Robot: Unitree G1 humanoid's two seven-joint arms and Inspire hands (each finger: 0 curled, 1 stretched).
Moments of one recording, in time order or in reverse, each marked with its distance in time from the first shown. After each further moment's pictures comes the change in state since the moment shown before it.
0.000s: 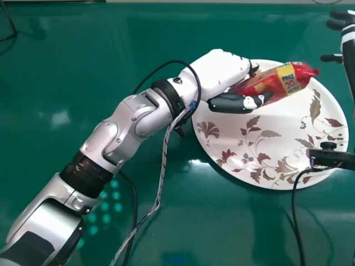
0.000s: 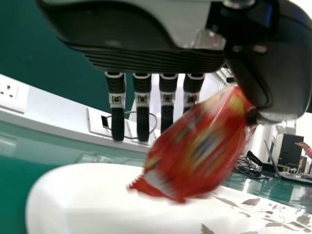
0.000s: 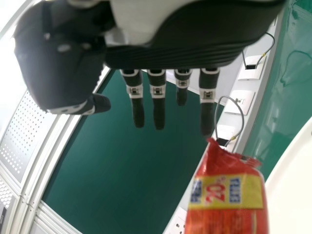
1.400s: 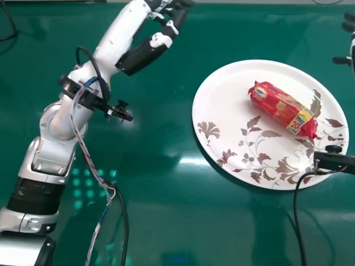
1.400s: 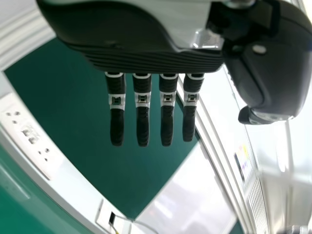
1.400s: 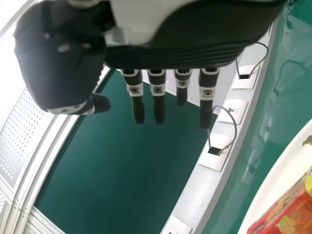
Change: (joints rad) left arm 0.268 0.120 0.424 -0.161 -0.592 -0.109 0.058; right arm 0.018 0.022 -0.016 -0.038 -0.035 0.045 0.000
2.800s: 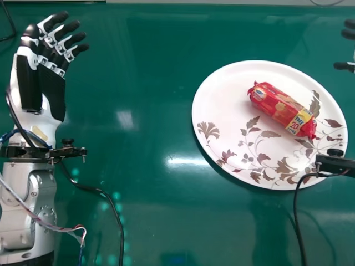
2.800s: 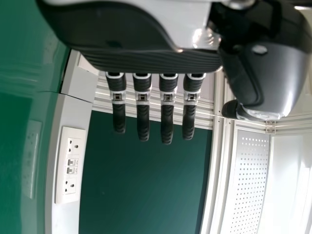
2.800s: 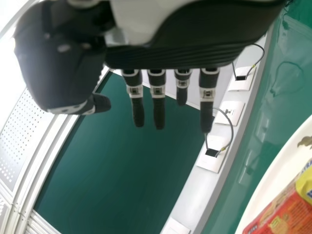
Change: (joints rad) left arm 0.432 -0.207 0.275 -0.372 -0.515 0.259 0.032; right arm 0.026 0.016 -0.036 0.039 0.015 -0.053 0.002
